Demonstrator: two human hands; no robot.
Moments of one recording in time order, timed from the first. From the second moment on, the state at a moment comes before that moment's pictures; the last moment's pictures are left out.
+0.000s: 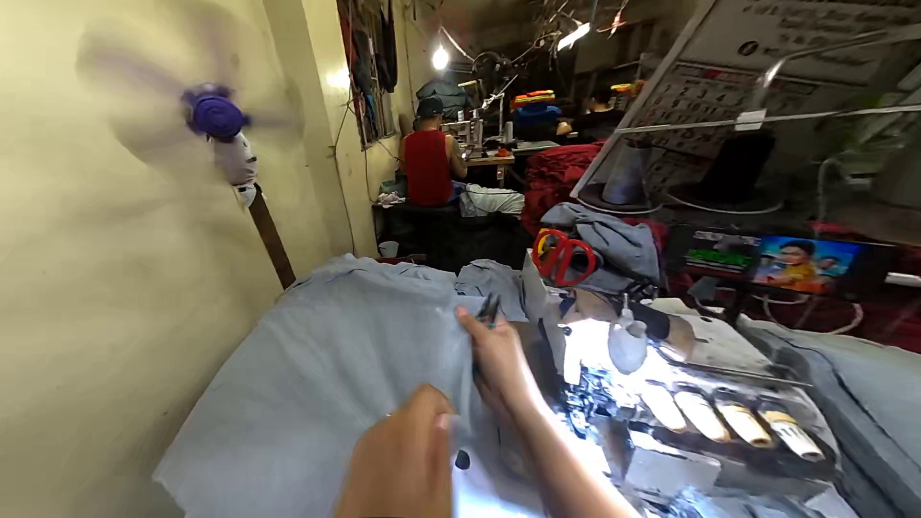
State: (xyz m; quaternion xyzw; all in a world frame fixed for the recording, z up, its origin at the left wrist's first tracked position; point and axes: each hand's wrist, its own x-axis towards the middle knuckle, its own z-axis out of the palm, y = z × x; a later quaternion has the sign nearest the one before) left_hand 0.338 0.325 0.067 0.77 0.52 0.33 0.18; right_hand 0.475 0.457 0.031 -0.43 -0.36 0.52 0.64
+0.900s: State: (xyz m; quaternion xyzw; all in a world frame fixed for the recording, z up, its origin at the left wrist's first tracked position) left_hand 0.338 0.405 -0.024 0.81 0.41 0.43 0.00; right_hand 0.528 0.416 -0.045 -0.37 -0.79 0.18 0.46
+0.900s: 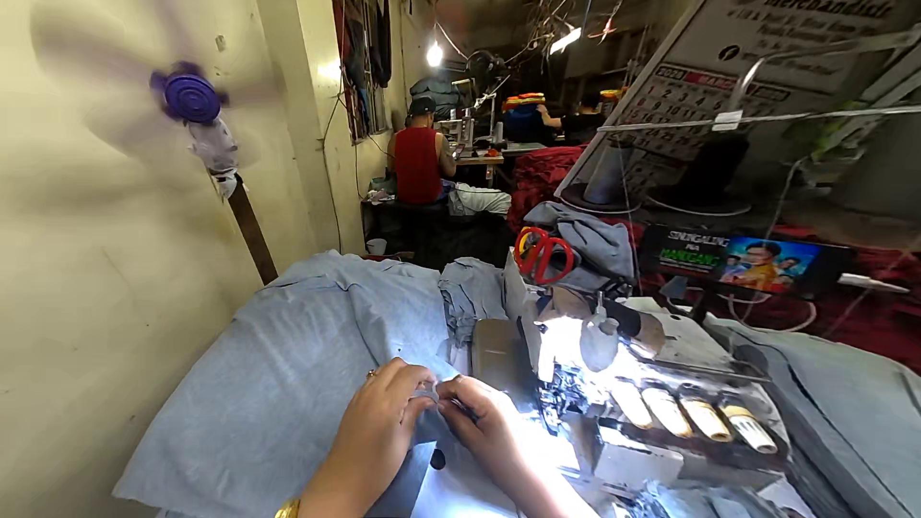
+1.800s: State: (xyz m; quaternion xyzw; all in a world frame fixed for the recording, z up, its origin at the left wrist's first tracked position) left_hand 0.334 0.421 -0.045 0.80 0.45 0.40 0.02; right_hand 0.559 0.380 -0.003 -0.51 -0.86 -0.02 0.03
